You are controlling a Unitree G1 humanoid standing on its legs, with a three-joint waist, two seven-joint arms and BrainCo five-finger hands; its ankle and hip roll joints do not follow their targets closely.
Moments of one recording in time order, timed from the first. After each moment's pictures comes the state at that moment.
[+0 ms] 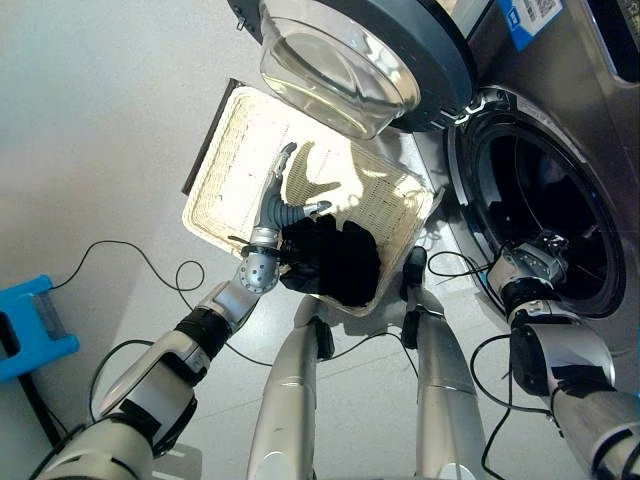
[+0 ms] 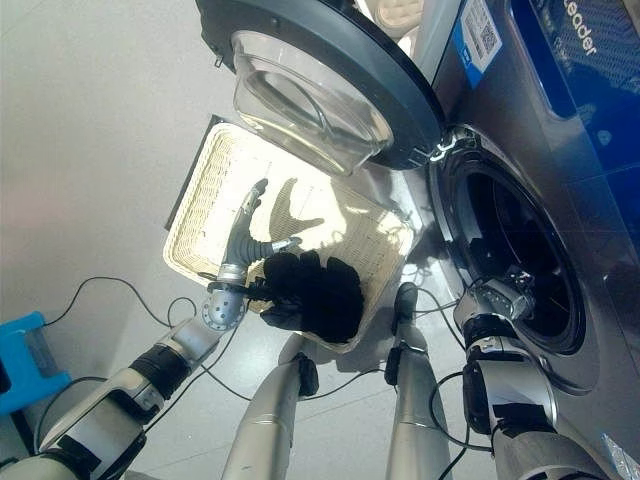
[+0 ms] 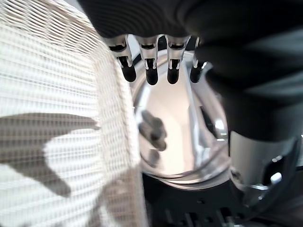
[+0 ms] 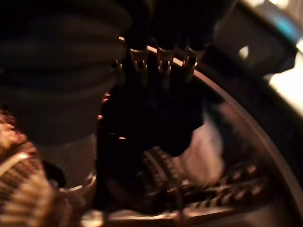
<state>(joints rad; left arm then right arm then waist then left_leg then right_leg) -0.74 0.48 -0.64 0.61 -0.01 -0.43 0.60 -0.92 -0.41 -0.13 1.14 1.89 -0.66 -0.07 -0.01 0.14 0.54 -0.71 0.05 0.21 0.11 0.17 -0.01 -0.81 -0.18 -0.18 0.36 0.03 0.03</state>
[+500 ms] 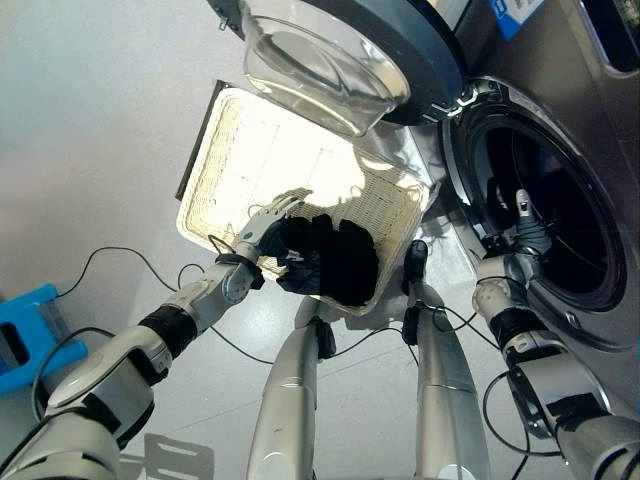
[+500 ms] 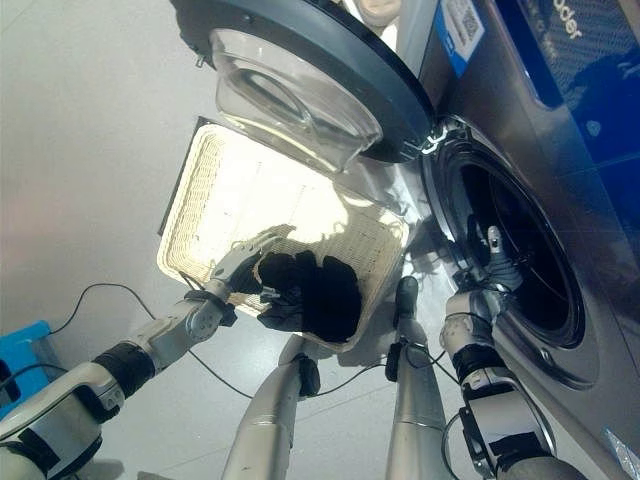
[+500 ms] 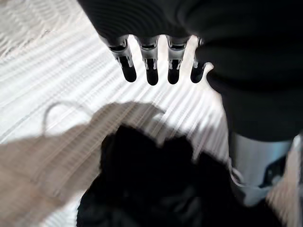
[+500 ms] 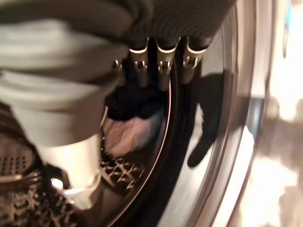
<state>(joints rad) -0.77 0.65 -0.84 0.60 0.25 -0.04 0.28 -0.73 -0.37 0.13 0.92 0.83 -0.60 -0.64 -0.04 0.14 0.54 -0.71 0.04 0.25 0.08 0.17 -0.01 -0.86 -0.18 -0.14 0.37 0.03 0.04</state>
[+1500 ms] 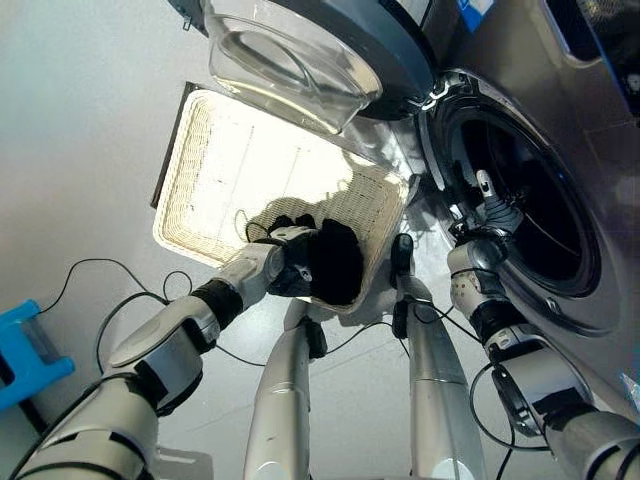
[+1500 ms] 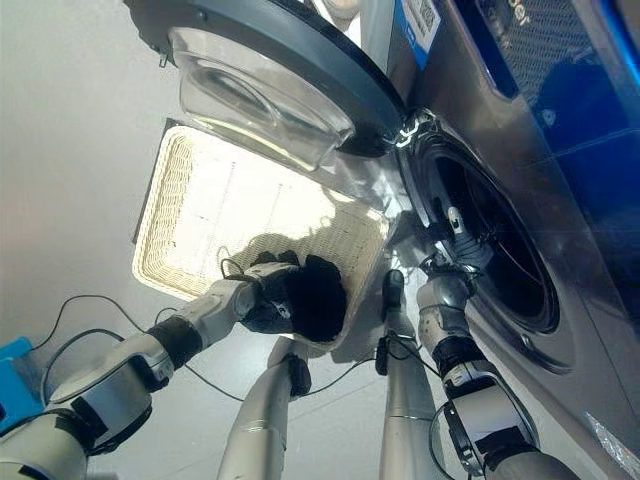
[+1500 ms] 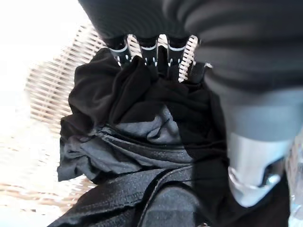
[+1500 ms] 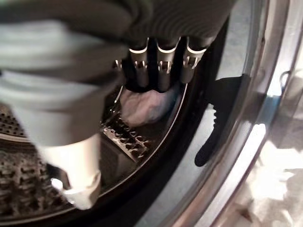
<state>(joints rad) -0.96 0.45 -0.94 0.76 0.45 0.19 -0.16 -0.78 -0.32 0.18 0.88 0.82 -0.61 -0.62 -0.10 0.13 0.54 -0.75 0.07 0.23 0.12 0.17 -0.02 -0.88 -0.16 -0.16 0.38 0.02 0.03</state>
